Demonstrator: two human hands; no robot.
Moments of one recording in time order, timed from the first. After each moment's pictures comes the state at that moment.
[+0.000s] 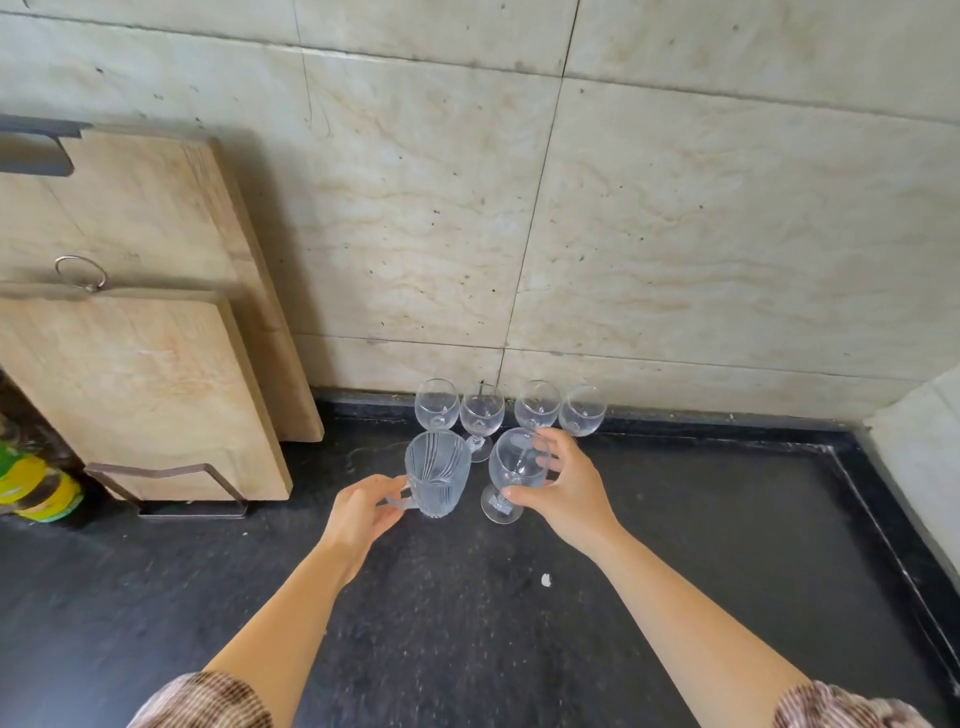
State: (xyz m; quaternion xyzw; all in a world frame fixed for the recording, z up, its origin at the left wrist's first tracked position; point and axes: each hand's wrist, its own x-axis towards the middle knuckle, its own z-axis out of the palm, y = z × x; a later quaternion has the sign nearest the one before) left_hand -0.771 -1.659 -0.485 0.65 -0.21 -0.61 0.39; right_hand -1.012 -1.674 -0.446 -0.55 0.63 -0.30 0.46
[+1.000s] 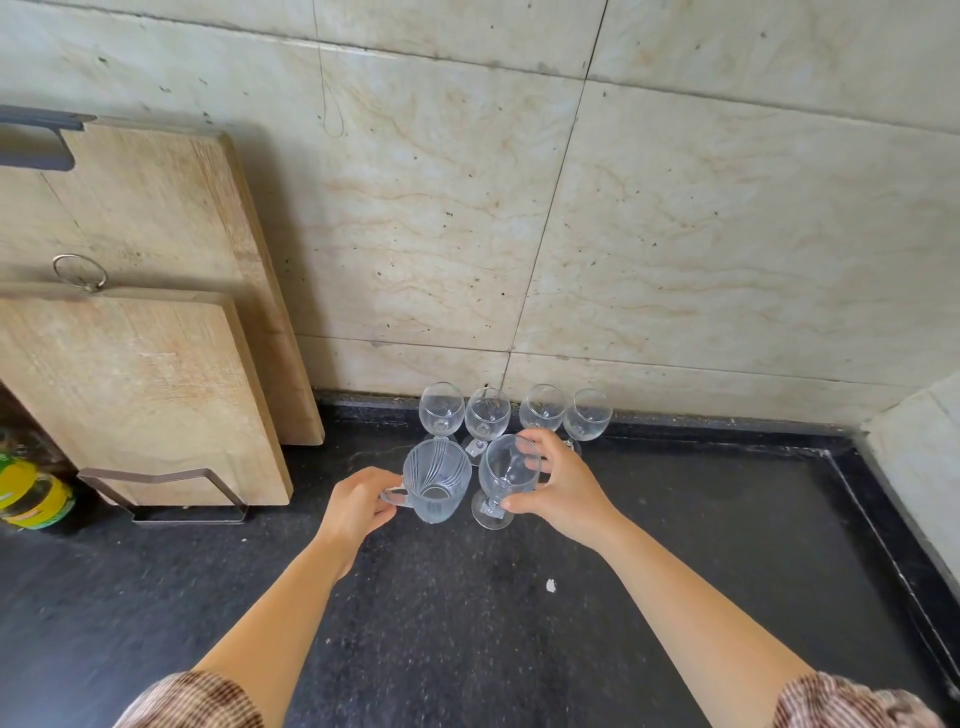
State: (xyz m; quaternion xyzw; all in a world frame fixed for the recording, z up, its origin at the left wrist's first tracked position) left_hand -0.758 -1.672 -0.493 0.69 -0.28 -0.57 0.34; right_hand -1.004 -1.688 -0.443 -0.58 0.61 -0.22 0.49
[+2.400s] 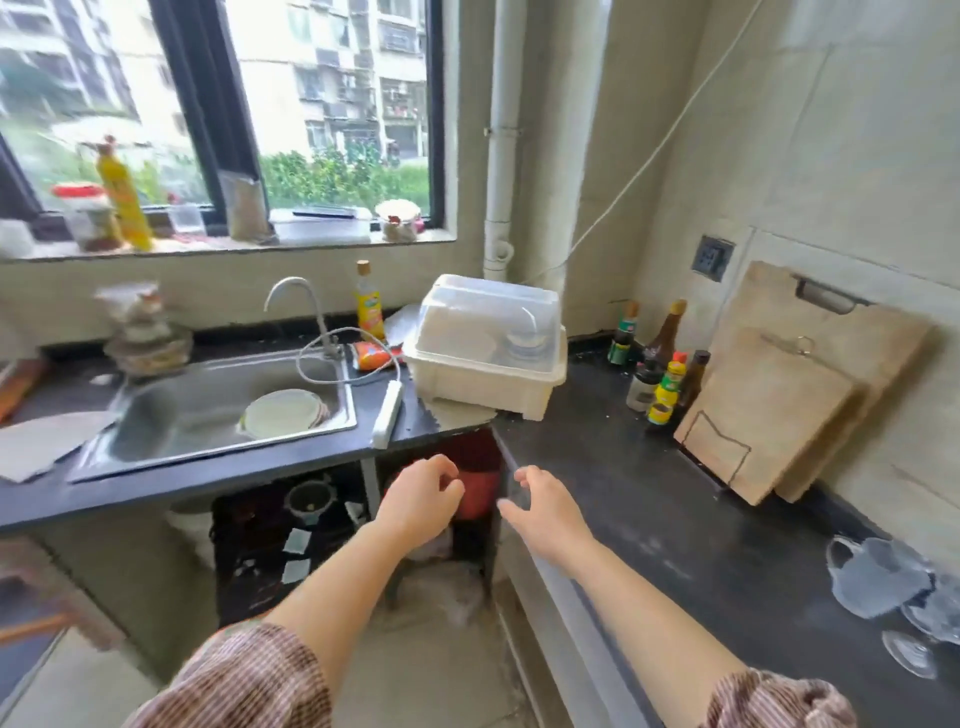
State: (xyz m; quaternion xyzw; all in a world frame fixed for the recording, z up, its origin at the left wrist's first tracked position) left_hand -0.708 -1.047 -0.315 0.92 -0.16 -0.05 0.34; right_hand -0.767 -1.214 -0.333 -0.93 0.13 -0.03 0.34
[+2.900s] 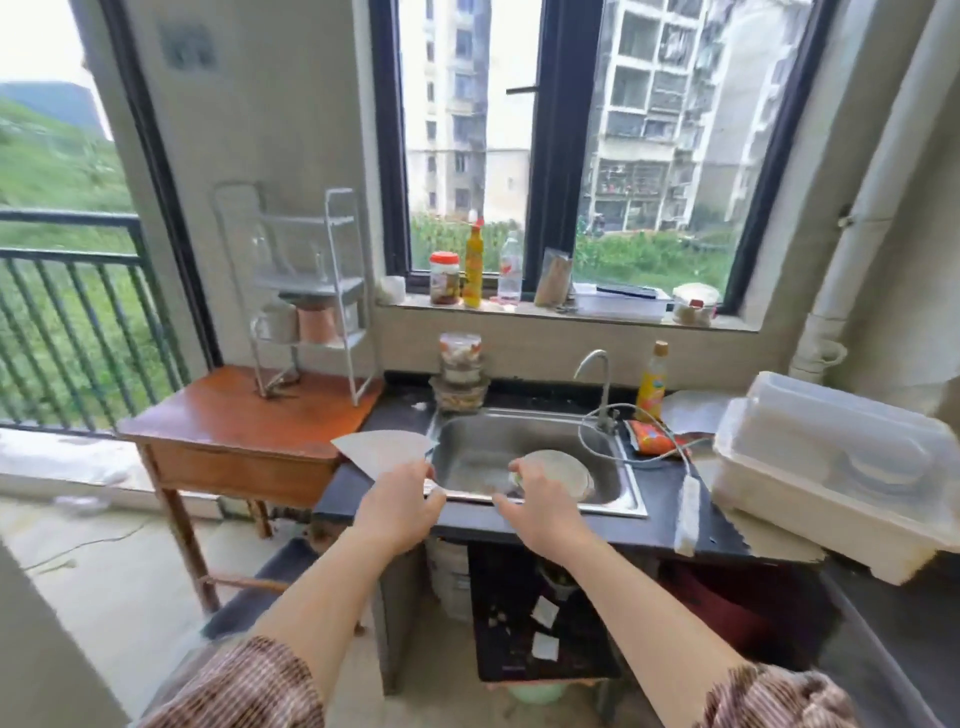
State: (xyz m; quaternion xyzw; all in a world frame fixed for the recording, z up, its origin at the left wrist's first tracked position) left_hand -0.620 -0.594 -0.272 0.97 0.04 0.09 0.23; right_hand -0.599 -0.786 -0.274 -0.94 -0.12 -0.01 0.33
